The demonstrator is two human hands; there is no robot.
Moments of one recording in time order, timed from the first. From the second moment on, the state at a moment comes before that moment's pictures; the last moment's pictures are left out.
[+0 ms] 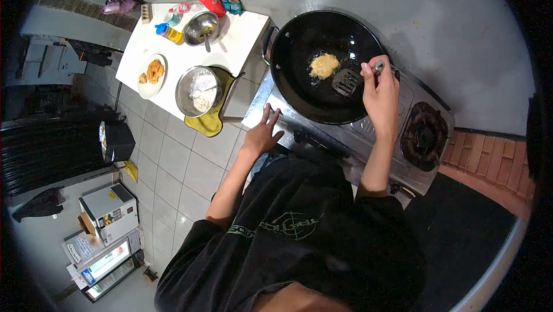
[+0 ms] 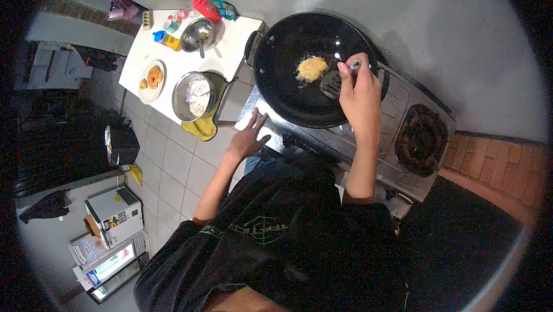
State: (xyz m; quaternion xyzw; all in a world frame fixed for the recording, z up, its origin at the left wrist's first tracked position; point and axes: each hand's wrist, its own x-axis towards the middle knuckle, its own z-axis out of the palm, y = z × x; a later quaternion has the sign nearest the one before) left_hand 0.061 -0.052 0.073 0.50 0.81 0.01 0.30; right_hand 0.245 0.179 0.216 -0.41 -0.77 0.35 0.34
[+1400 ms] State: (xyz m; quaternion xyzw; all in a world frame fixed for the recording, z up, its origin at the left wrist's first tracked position) left_hand 0.078 -0.051 0.067 0.51 0.82 -0.02 0.24; right_hand 0.249 0.170 0.197 -0.42 -0.72 0.37 0.41
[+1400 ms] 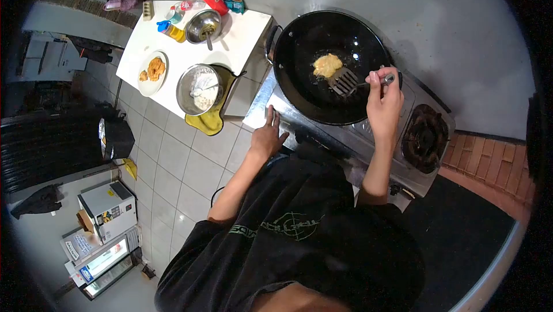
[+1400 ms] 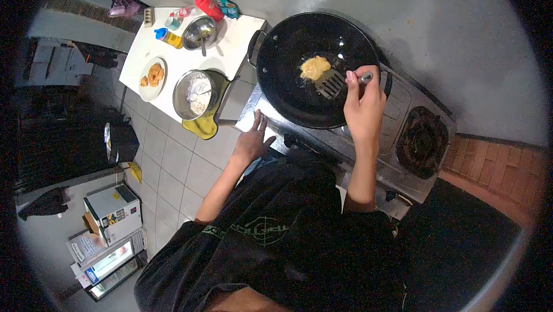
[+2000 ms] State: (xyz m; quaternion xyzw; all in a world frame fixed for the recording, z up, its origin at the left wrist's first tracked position) left_hand 0.080 -0.053 0.062 0.53 0.82 -0.02 0.22; right_hand 0.250 0.166 0.202 -0.42 -0.76 0.33 0.38
